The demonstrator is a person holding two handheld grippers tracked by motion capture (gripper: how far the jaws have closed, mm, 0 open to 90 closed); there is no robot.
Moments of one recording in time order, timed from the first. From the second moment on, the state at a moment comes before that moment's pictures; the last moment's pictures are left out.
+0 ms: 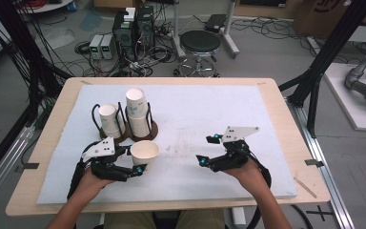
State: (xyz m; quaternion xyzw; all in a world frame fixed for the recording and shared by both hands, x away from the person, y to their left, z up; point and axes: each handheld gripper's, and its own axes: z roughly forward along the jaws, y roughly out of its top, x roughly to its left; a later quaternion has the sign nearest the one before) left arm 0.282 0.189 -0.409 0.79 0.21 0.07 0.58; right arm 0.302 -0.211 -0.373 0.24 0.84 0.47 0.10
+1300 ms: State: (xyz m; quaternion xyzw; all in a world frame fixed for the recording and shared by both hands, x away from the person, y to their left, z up) left arm 0.280 0.213 -0.416 0.72 0.23 0.14 0.64; right arm 0.283 -0.260 -0.398 0.31 0.78 0.50 0.21
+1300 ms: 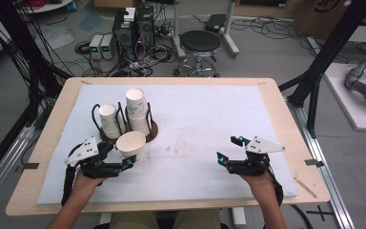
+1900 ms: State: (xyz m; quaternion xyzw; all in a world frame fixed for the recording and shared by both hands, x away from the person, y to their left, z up) left arm 0.301 0.201 -0.426 0.73 0.20 0.15 0.64; right arm 0.282 -0.260 -0.399 0.31 0.78 0.50 0.21
